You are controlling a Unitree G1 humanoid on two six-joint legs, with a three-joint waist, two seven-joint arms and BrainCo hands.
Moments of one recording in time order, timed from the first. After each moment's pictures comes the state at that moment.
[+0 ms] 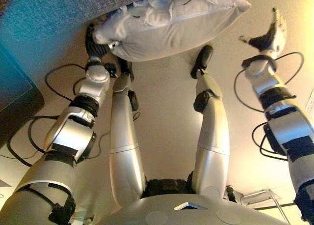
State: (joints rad) left arm -0.96 0.51 -0.50 1.03 -0.48 -0.18 0.46; right arm -1.03 -0.65 0.51 1.11 0.01 -0.12 -0.64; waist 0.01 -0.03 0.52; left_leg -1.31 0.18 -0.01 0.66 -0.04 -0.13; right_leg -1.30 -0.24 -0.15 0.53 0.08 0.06
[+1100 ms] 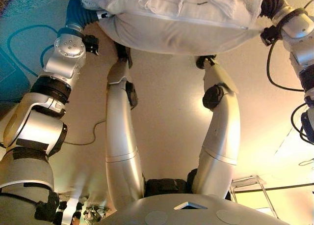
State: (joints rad) left arm -1.02 0.75 -0.59 0.76 -0.54 -0.12 0.22; right arm -1.14 -0.87 0.64 0.85 0.44 -0.12 0.30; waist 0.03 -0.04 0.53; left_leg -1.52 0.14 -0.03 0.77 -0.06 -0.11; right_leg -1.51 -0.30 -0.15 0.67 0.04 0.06
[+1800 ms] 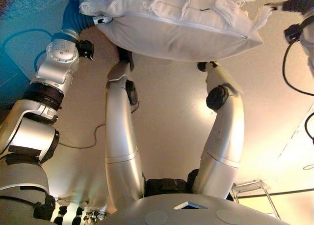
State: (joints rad) left arm -0.95 0.81 -0.57 0.70 -0.58 -0.14 0.15; right arm -1.13 -1.01 0.59 0.81 0.12 0.07 -0.24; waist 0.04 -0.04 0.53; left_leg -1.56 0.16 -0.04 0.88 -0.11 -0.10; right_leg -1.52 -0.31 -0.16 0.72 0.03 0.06
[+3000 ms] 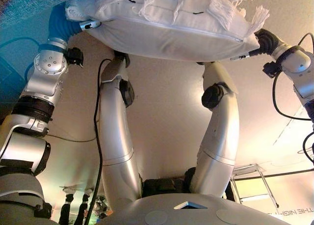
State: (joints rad) left arm -0.78 0.86 -0.45 0.60 -0.55 -0.26 0.17; right arm -0.82 -0.99 0.52 0.55 0.18 -0.12 0.16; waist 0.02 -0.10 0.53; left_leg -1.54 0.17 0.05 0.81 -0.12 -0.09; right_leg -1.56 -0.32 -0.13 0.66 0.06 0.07
